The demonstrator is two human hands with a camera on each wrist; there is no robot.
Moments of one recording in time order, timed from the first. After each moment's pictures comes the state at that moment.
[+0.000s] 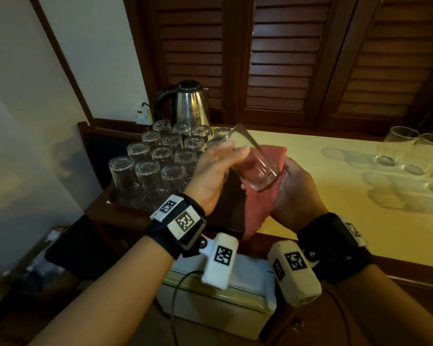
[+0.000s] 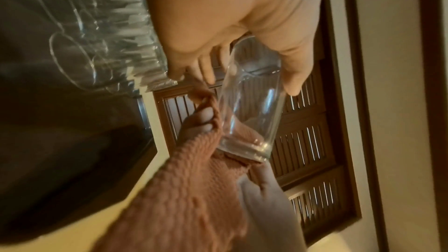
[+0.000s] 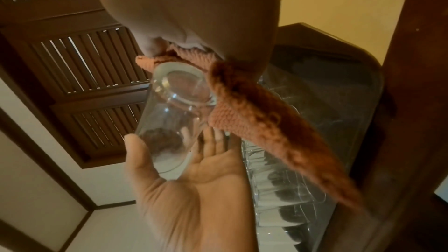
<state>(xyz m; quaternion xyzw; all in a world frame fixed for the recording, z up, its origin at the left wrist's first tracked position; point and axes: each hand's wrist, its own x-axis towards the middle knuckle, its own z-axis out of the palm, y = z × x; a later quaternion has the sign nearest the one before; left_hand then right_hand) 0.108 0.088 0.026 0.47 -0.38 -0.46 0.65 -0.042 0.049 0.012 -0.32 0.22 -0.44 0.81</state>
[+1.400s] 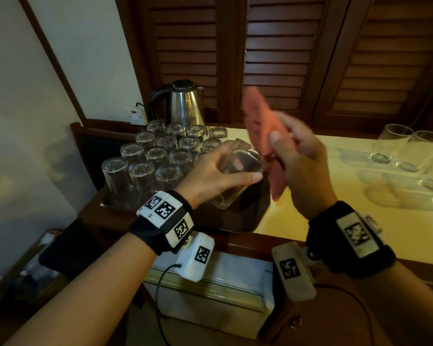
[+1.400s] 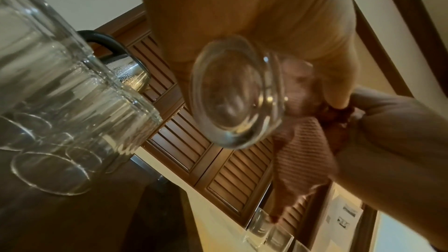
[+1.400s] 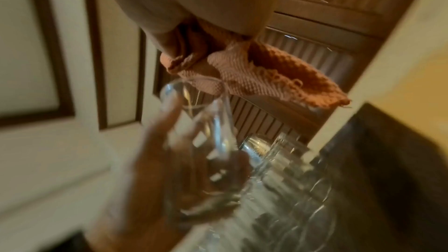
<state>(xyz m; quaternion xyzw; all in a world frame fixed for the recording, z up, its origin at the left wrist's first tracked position) 0.123 0.090 0.032 0.52 -0.61 -0.36 0.48 -0.052 0.059 0.054 -0.68 0.27 -0.55 0.40</state>
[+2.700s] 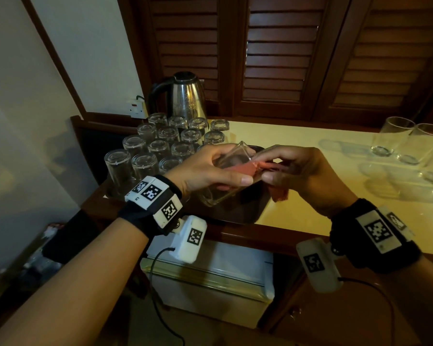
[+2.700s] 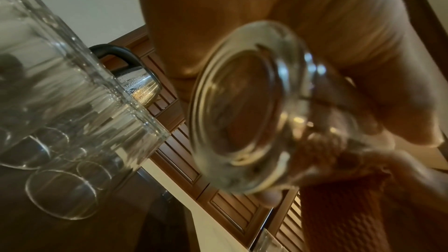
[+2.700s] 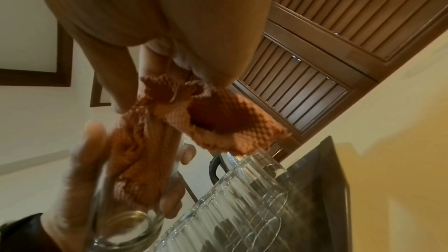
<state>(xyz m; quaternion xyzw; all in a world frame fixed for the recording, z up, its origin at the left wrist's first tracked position) 0.141 0.102 0.048 0.48 -0.66 -0.44 0.37 -0.083 0.053 0.038 -0.78 0.16 -0.37 0.48</state>
